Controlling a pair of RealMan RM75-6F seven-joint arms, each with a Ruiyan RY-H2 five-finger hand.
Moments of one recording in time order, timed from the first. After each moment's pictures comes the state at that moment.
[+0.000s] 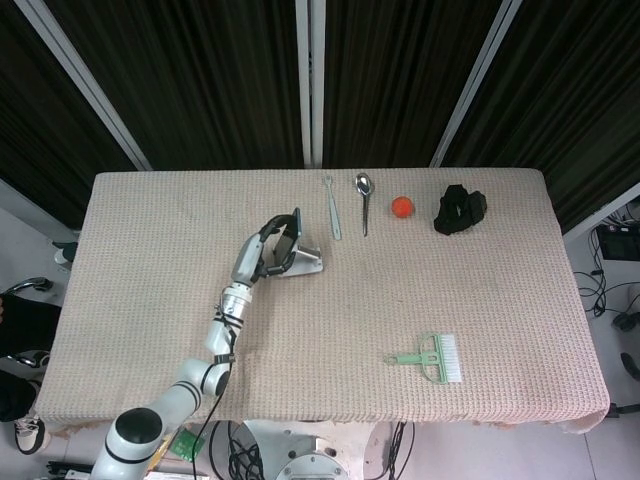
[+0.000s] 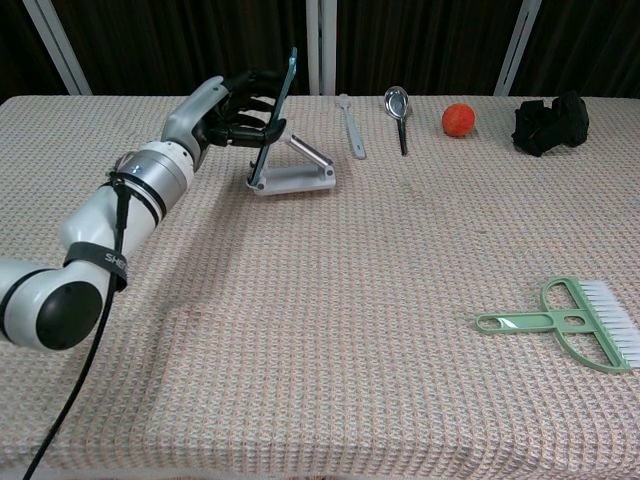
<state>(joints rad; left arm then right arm) -0.95 -2.23 -0.32 -0.37 1.32 1.04 -1.02 -0.03 -1.00 0.11 -1.52 -1.33 1.46 0.11</state>
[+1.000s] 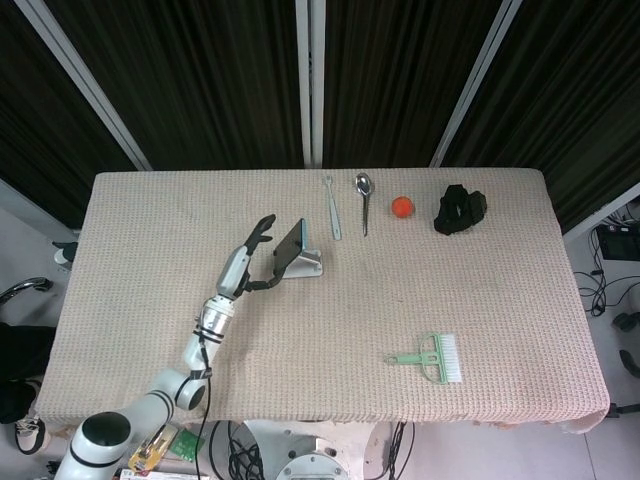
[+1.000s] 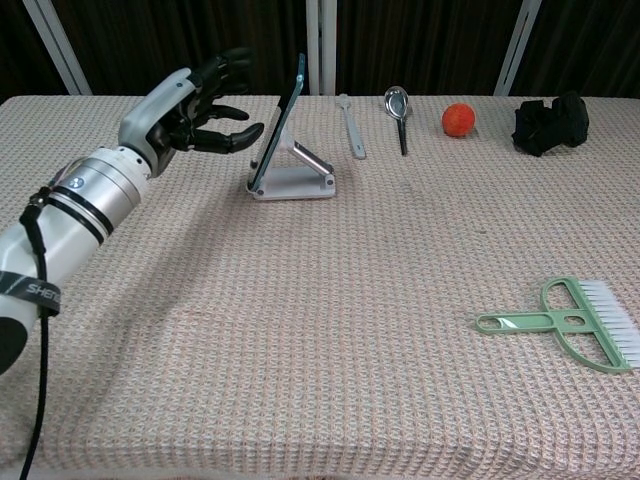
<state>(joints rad) -0.79 -2.08 -0.20 -0.59 1.43 1.23 -1.03 -0.02 -1.01 0.12 -1.52 -1.33 1.45 0.11</state>
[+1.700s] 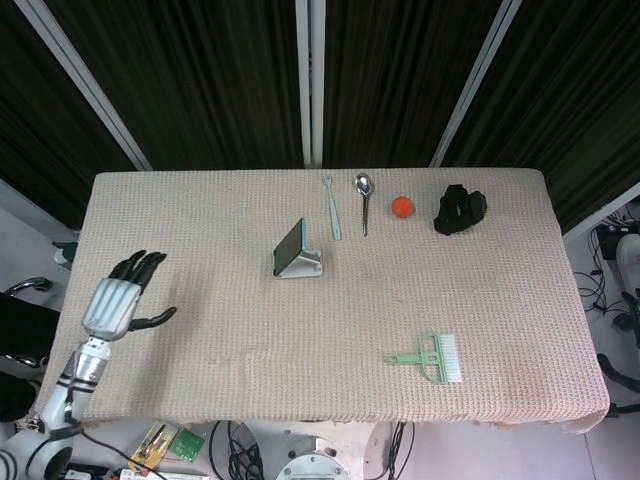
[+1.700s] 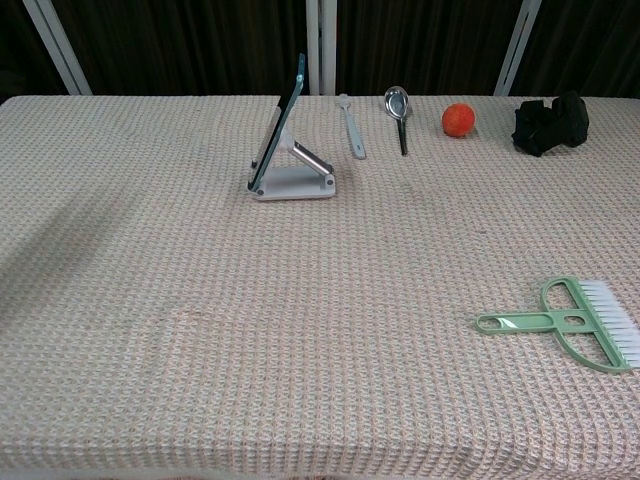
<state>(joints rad) -0.40 -1.35 0.04 -1.34 1.45 1.41 0.00 -0.02 -1.05 0.09 -1.51 -1.41 1.49 0.10</state>
